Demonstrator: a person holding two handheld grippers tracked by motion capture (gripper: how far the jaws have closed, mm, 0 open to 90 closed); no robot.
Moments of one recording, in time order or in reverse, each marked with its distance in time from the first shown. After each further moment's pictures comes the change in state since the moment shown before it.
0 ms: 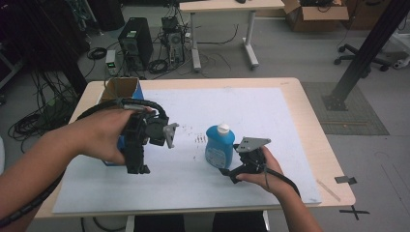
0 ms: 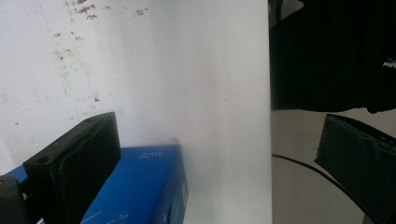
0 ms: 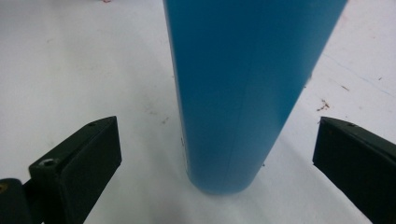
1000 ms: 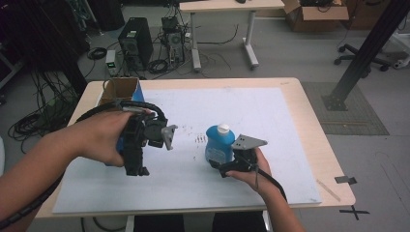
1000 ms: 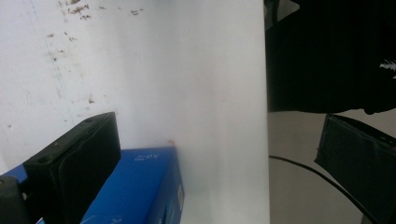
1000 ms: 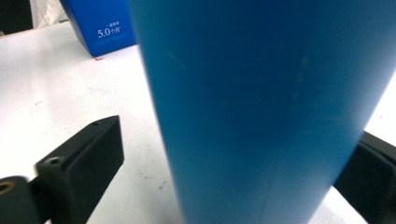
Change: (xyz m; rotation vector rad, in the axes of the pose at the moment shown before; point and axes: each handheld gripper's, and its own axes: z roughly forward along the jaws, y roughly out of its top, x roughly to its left) left arm -0.002 -0.003 0.004 -0.007 -0.010 0.008; right arm 0.006 0.004 0.022 -0.190 -0.050 0.066
